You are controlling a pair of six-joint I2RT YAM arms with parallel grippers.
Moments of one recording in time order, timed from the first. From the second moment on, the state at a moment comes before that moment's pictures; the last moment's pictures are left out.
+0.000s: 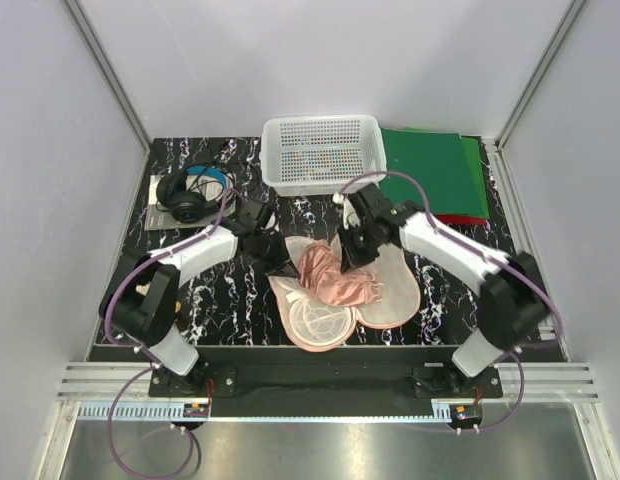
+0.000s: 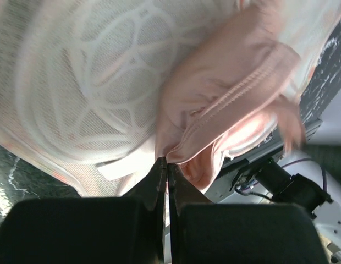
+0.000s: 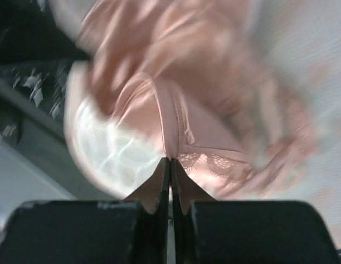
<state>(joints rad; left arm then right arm) -0.48 1.60 0.97 -0.49 0.43 -0.82 0.61 1.66 1.27 -0.72 -0.31 0.26</state>
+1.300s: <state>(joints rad) -0.41 1.74 1.15 -0.51 0.45 -0.60 0.53 1.50 0.95 -0.66 -0.42 0.57</state>
